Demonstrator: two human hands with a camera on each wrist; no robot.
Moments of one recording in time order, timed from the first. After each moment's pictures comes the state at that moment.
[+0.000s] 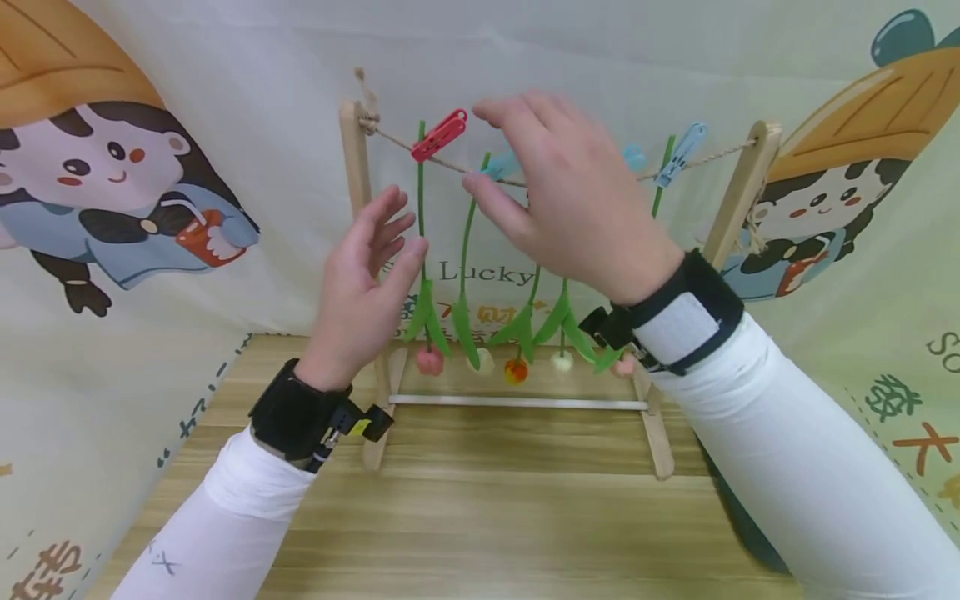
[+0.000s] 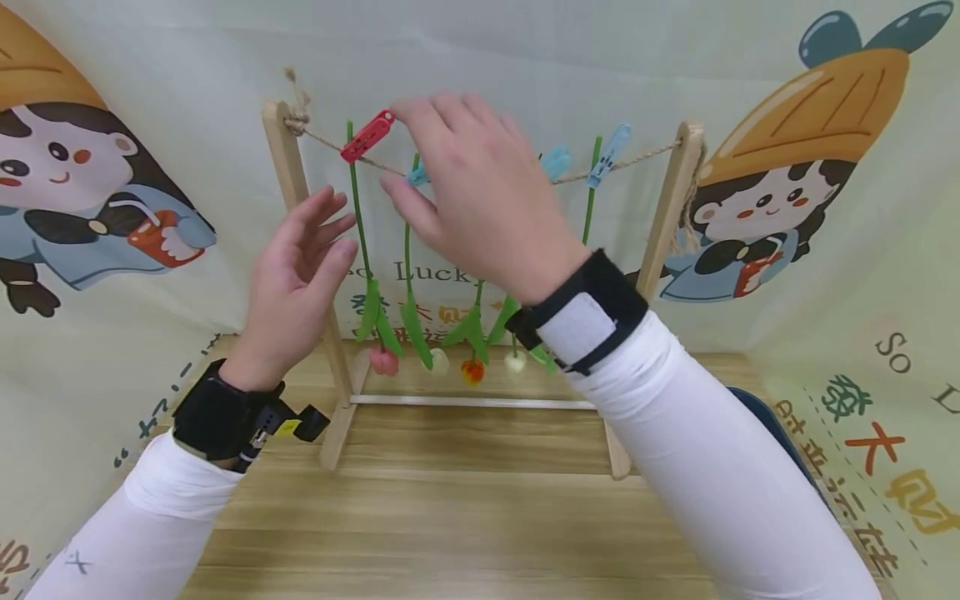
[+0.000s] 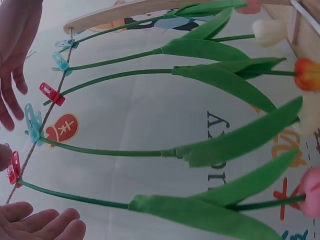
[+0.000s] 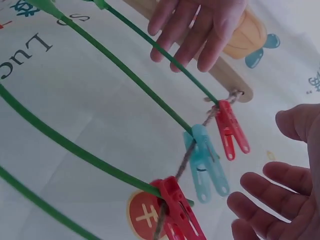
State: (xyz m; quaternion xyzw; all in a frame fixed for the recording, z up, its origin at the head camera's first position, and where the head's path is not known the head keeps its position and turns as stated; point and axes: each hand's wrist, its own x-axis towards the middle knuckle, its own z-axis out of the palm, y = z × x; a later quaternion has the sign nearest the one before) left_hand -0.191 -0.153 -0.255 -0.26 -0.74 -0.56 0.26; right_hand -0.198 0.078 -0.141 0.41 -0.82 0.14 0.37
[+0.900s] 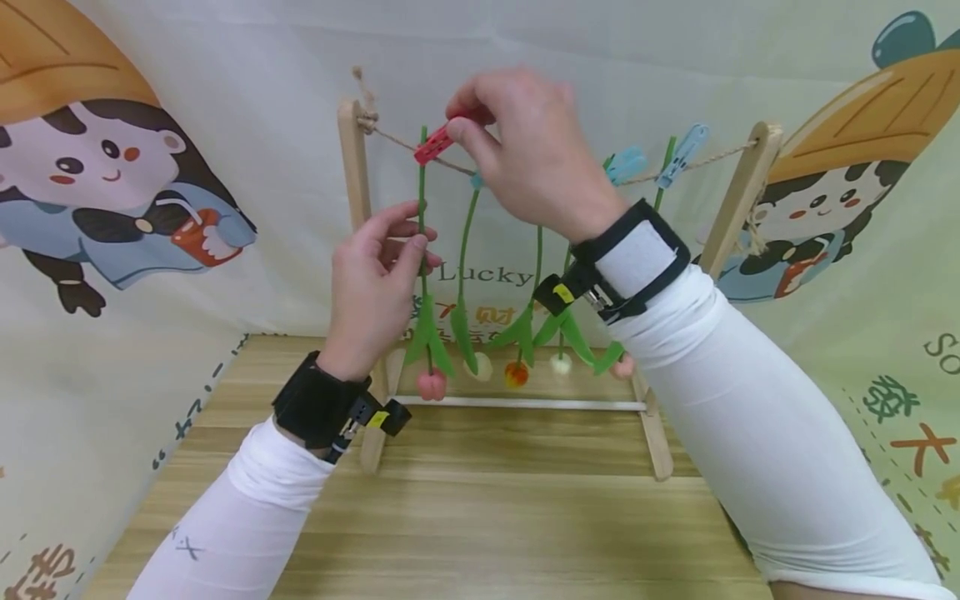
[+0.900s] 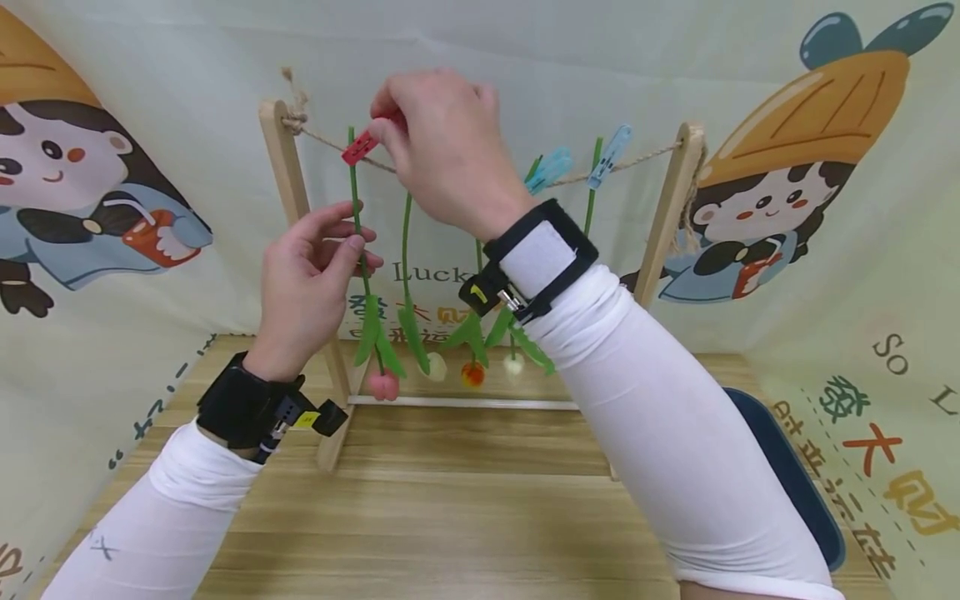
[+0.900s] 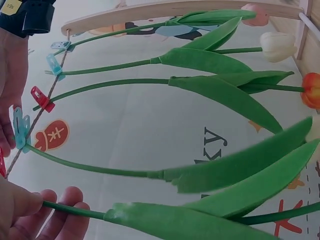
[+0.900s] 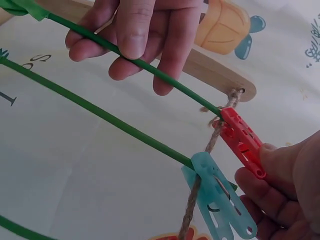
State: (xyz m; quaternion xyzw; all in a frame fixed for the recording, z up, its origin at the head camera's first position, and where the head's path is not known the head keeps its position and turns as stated) left_hand -0.204 -0.137 -0.257 -0.19 -0.73 -0.59 0.28; right_hand -0.227 0.046 -0.118 0.34 -0.88 0.20 0.27
